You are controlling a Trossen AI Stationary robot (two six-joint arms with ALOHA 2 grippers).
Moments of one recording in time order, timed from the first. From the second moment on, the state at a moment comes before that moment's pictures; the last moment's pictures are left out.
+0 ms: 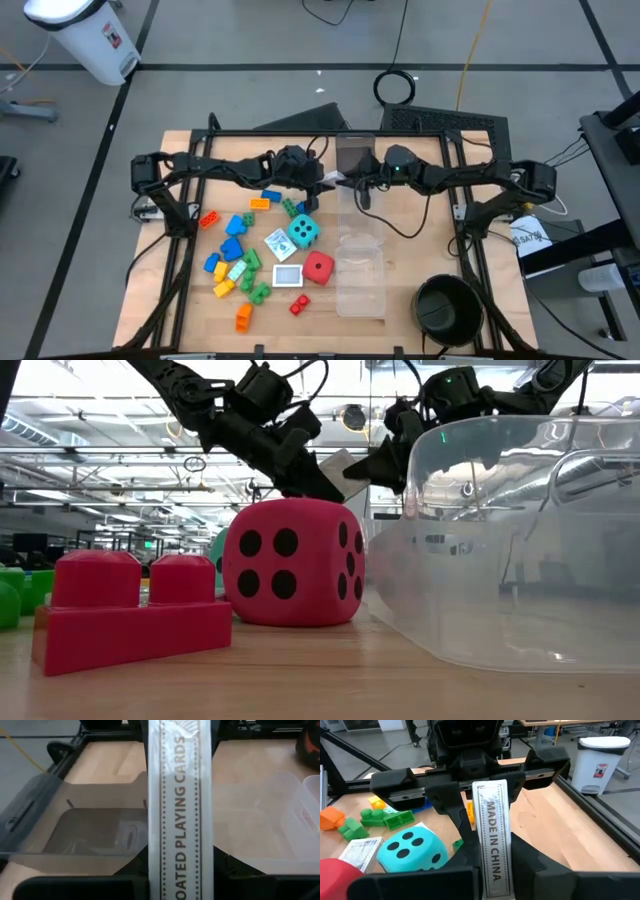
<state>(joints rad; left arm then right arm) 0.28 1.68 1.01 0.19 0.17 0.17 -0.35 1.44 0.67 0.57 -0.28 0.00</state>
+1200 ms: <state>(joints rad) 0.28 1.48 1.01 0.03 -0.12 0.12 -0.35 1.27 0.66 0.35 0.08 -0.20</state>
